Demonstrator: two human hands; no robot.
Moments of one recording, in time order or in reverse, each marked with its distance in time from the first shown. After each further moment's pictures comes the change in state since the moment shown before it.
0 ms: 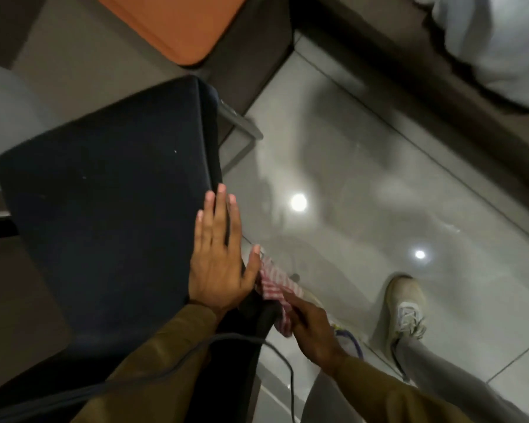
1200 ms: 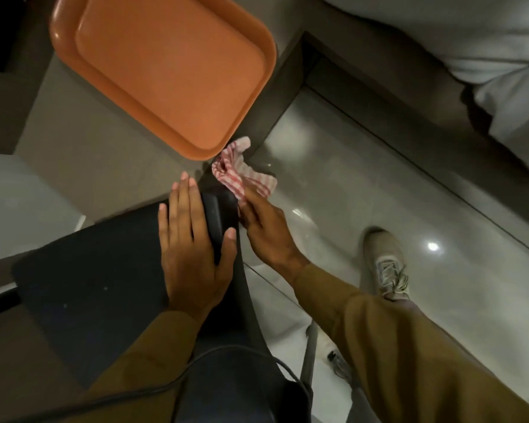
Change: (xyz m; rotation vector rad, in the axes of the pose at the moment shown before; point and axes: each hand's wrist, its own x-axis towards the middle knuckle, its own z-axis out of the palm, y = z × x) left_hand 0.188 -0.074 -0.052 -0.094 0.013 -0.177; right_hand 0.228 -0.270 -0.016 0.027 0.122 -0.375
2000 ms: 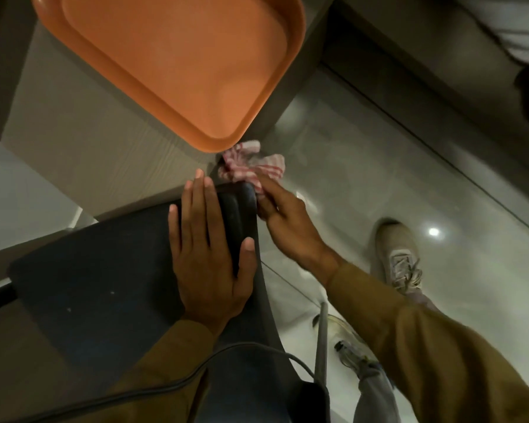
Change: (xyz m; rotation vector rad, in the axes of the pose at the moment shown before) left_hand 0.001 -0.006 0.011 0.029 0.036 0.037; right_hand 0.020 -0.009 -0.003 0.005 -0.052 0.119
